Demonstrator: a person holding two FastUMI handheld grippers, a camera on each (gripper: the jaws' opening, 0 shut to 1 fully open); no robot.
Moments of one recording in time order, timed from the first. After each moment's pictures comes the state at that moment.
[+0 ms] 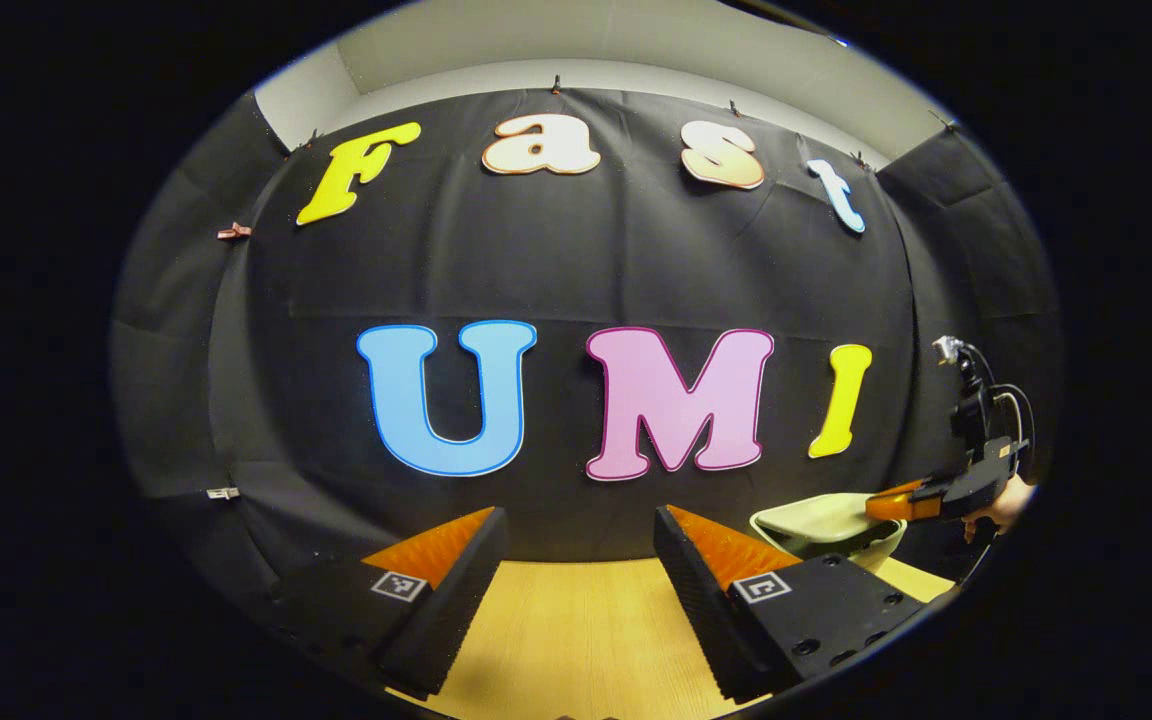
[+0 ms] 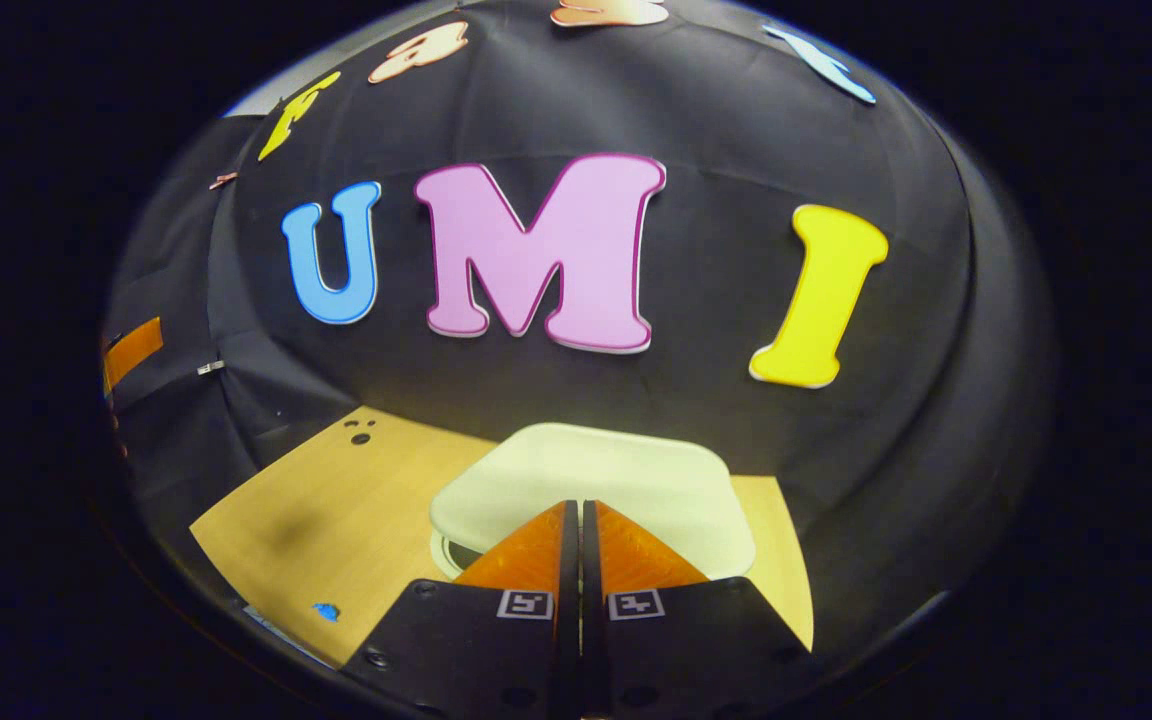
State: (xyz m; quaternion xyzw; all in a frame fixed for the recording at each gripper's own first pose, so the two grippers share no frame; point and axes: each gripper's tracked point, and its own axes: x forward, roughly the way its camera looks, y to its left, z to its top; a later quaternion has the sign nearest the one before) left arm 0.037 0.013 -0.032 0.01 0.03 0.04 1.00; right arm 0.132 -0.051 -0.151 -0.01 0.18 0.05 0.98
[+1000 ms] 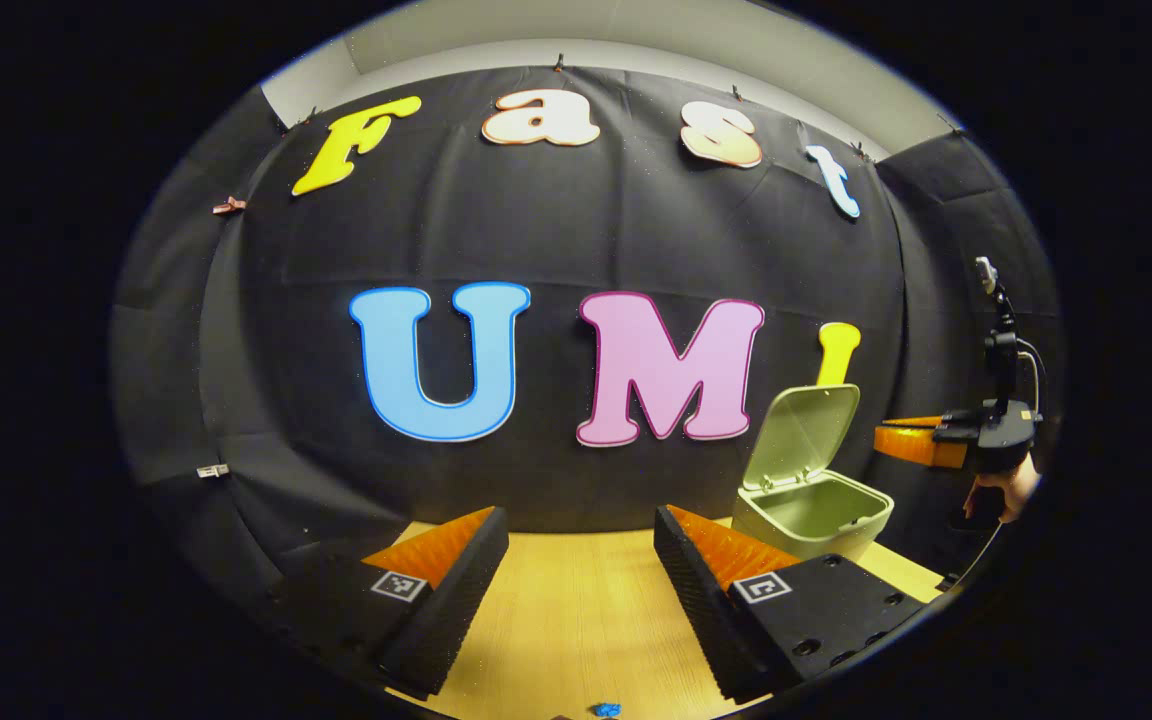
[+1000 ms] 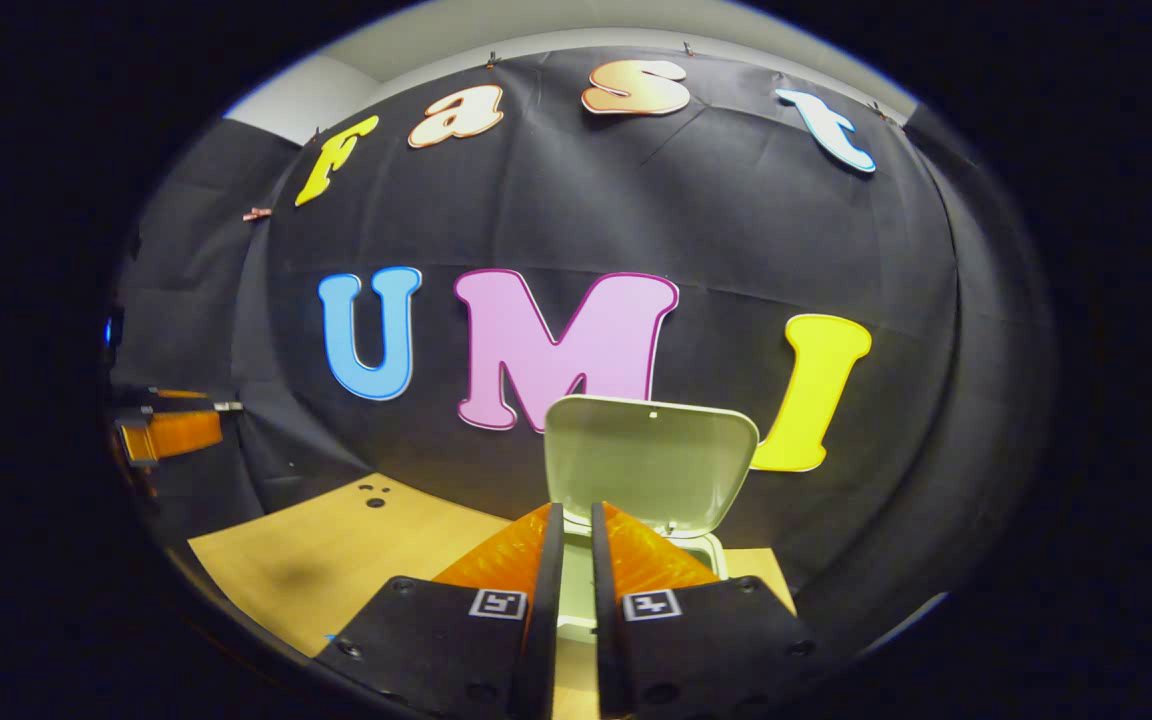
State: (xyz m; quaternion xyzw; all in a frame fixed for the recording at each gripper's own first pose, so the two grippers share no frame) left arm 0.022 0.009 -0.073 -0.01 0.09 0.01 1.00; right arm 0.098 -0.023 -0.077 0.00 0.07 0.07 1.00
